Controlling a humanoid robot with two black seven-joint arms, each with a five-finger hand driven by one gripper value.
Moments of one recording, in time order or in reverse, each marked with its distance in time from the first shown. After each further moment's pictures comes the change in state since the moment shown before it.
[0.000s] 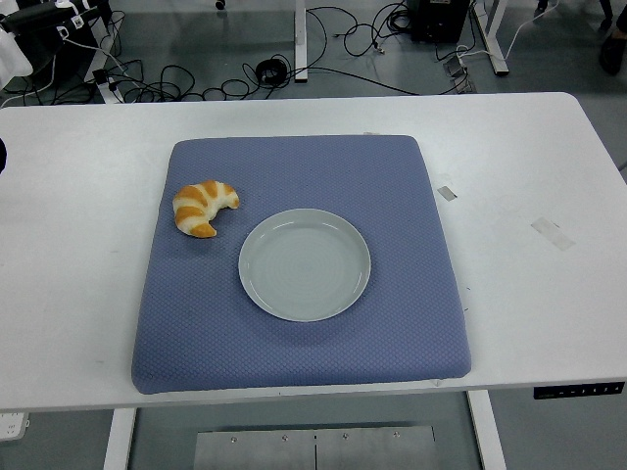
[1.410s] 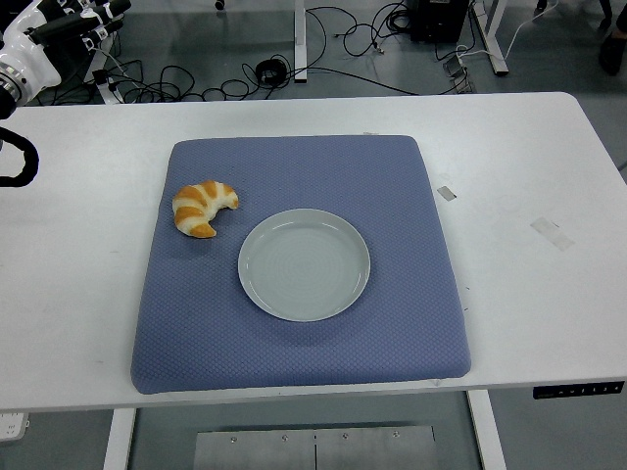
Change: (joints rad) left arm 0.014 -0.094 -0.040 0.064 0.004 0.002 -0.005; right arm 0.000 0.000 0.000 0.002 0.000 0.000 0.000
